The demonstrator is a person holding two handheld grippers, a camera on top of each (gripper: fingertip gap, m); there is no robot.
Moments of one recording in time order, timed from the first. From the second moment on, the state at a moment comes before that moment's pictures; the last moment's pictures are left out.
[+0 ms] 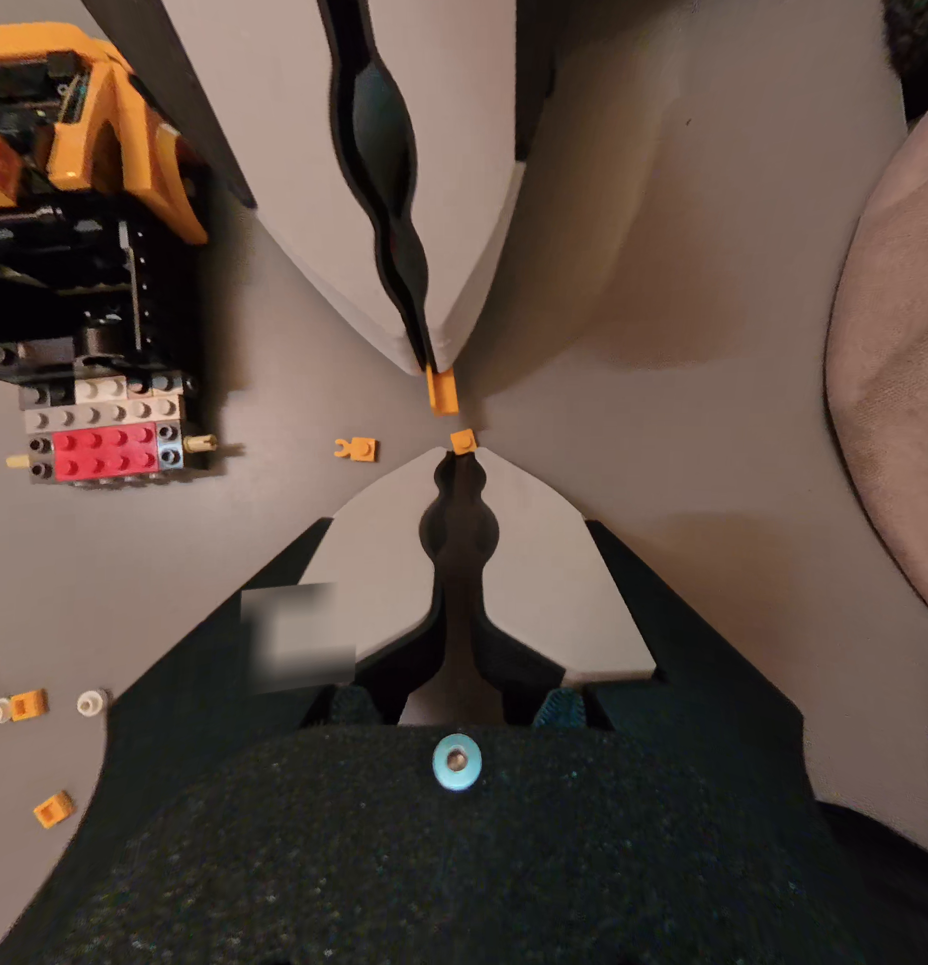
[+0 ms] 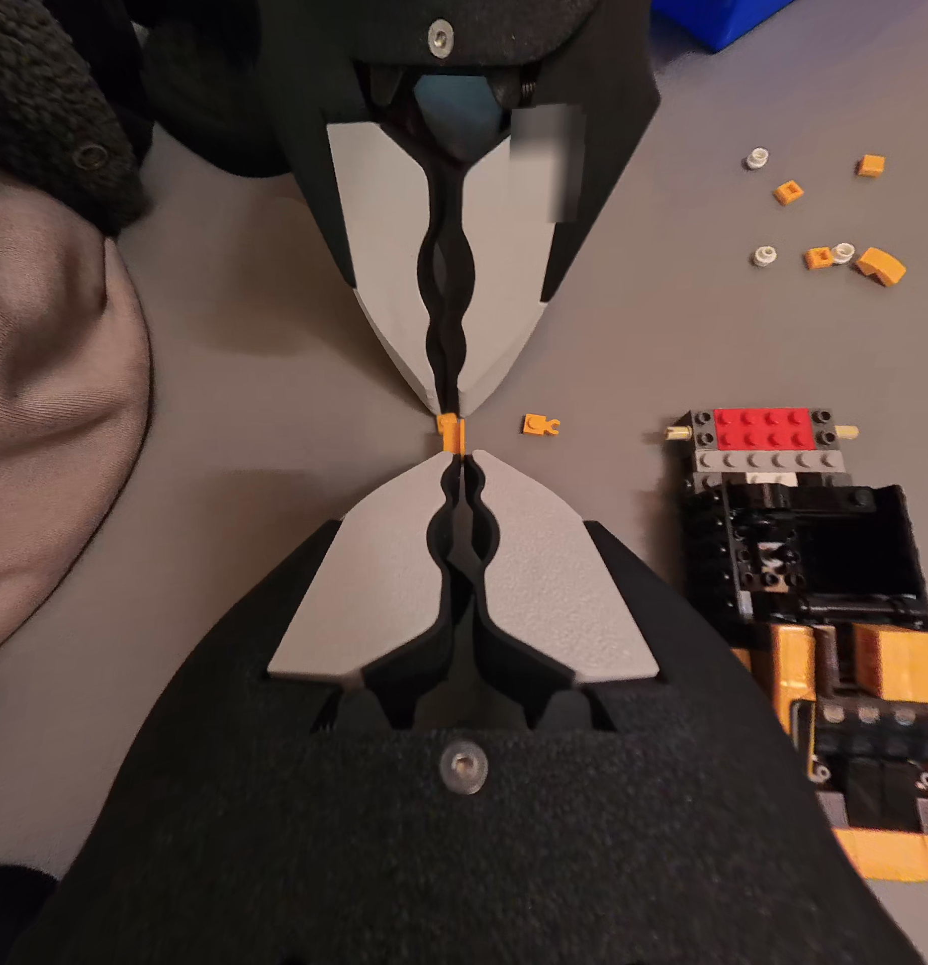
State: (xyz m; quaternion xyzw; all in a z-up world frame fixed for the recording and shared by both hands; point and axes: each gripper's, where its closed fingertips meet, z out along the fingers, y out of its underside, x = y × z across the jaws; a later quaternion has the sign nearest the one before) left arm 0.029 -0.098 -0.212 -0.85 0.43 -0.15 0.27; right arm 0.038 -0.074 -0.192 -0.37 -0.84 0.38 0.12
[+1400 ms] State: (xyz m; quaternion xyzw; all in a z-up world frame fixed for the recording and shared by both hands) left arm 0.029 -0.089 -0.205 -0.83 0.41 -0.21 0.31; right arm 0.028 -0.085 -0.207 -0.39 -0.87 0.28 0.11
